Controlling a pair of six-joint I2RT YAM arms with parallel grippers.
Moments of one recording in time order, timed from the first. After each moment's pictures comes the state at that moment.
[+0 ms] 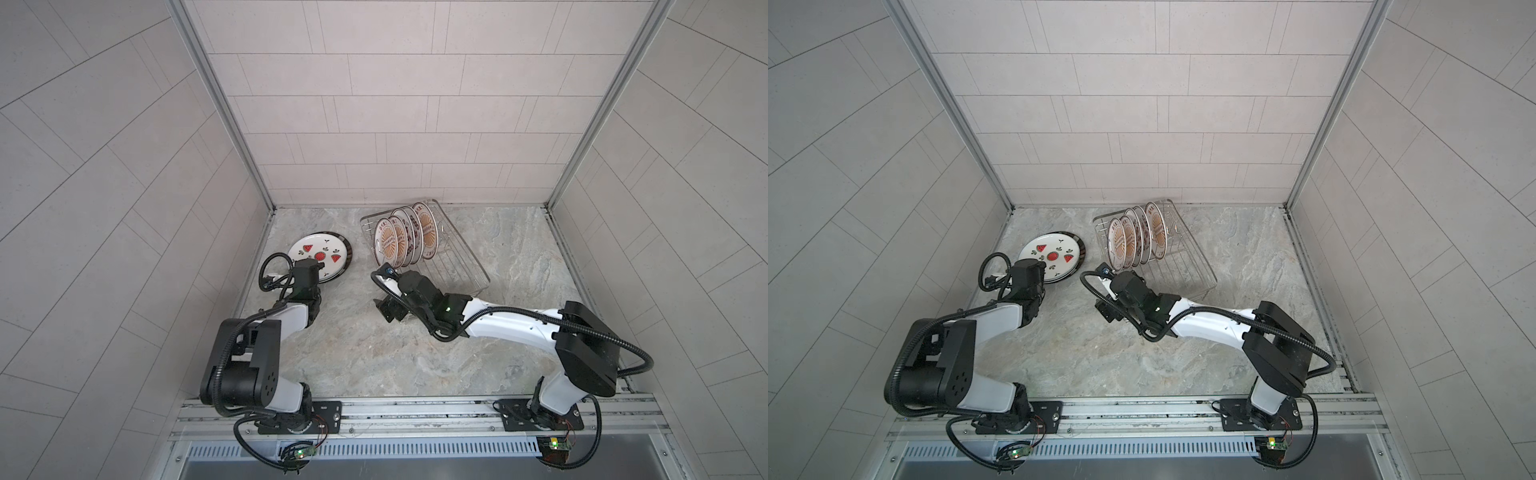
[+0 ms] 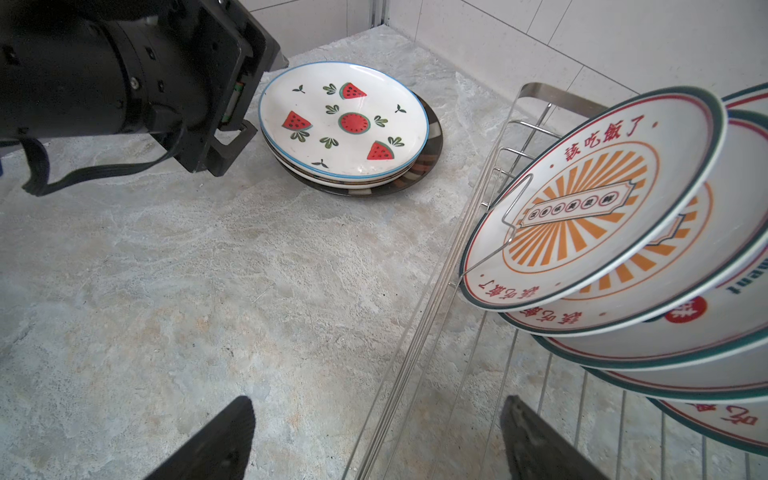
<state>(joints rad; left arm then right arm) -0.03 1.46 0.53 0.36 -0.43 -1.39 0.97 1.64 1.06 0.02 0.21 0.03</state>
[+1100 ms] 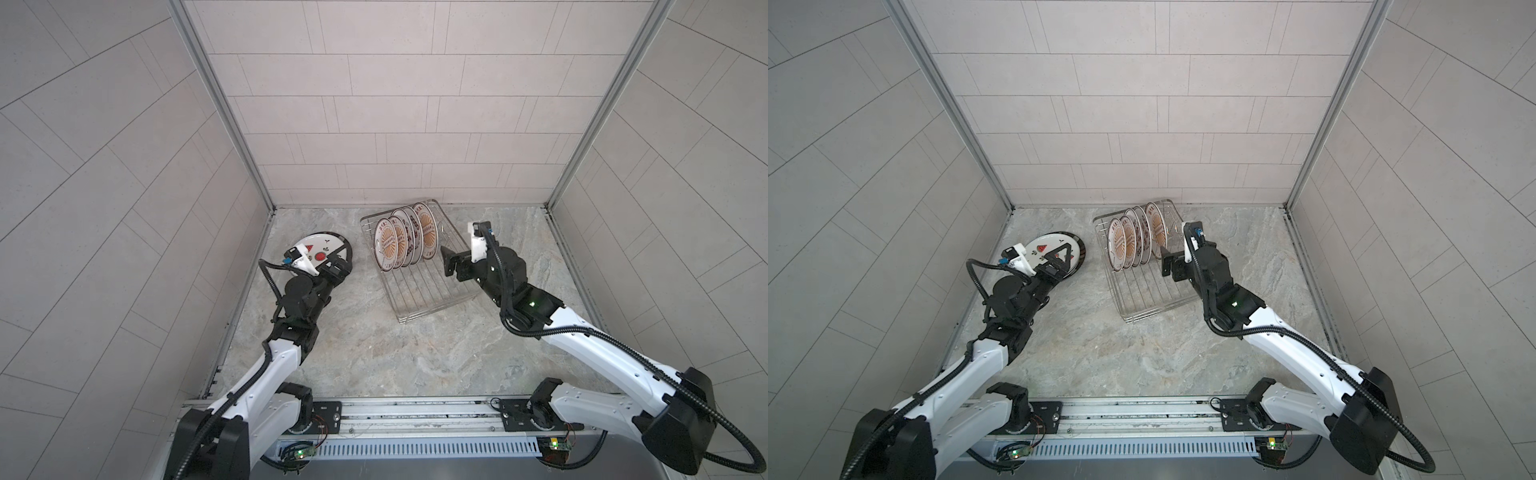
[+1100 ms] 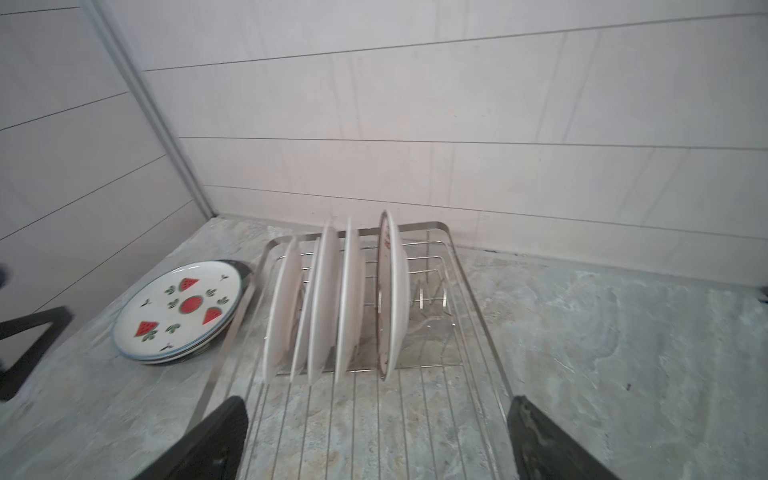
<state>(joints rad) -0.24 0.95 0.39 0.58 0.13 -0.90 0.59 1.13 0.91 -0.04 0.30 0.23</state>
